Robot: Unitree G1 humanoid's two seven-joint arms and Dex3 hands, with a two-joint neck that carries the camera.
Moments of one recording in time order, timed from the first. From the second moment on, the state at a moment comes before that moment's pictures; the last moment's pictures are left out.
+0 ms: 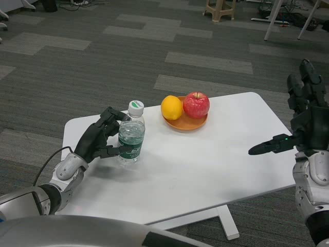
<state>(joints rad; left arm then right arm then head) -0.28 0.47 -0.67 1.10 -0.80 -1.17 -0.15 -0.44 -0.44 0.29 0.63 0.57 -0.77 0.00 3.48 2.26</state>
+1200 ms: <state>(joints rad) -0.24 0.48 -0.69 1.12 -0.87 -1.21 -0.17 -0.44 -0.44 0.29 0.60 0.57 -0.77 0.00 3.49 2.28</state>
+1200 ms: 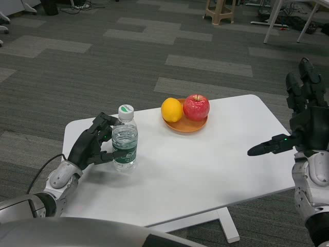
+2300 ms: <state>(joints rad) -0.19 0.48 -0.71 1.12 -0.88 -1.21 -0.19 -0.43 -0.44 0.29 0.57 0.57 -0.77 0.00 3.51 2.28</state>
